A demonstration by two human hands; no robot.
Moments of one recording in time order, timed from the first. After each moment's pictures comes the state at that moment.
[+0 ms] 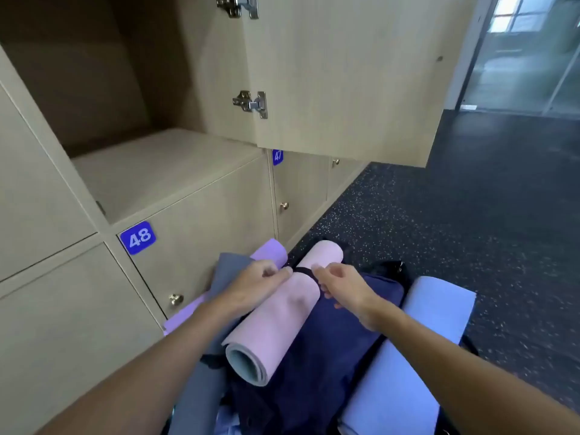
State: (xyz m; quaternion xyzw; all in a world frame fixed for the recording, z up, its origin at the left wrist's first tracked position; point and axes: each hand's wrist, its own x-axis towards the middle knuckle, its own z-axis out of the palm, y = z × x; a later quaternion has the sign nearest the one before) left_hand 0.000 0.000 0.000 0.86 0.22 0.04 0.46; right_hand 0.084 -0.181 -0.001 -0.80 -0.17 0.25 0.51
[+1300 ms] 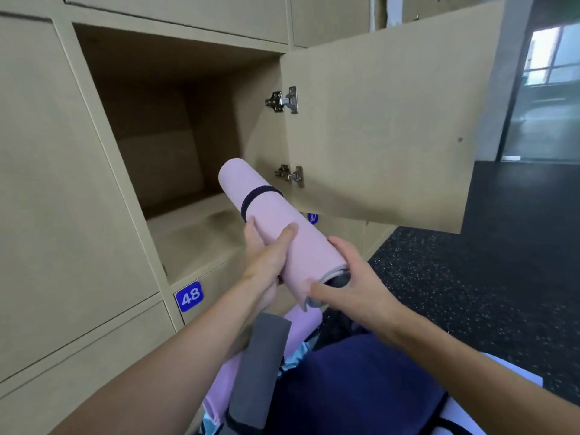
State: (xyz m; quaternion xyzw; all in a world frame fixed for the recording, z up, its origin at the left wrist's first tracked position) left_hand 0.013 -0.002 0.156 0.59 0.25 0.30 0.70; right_hand 0.062 -0.156 0.128 -0.70 -0.35 0.15 0.61
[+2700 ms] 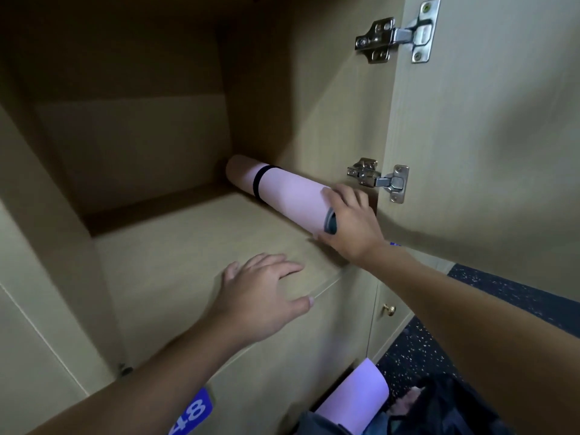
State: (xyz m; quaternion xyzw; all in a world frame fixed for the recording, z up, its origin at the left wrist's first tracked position) left_hand 0.082 0.224 0.108 0.94 0.27 0.16 0.13; right_hand 0.296 0.167 0.122 -0.82 -0.47 -0.17 0.26
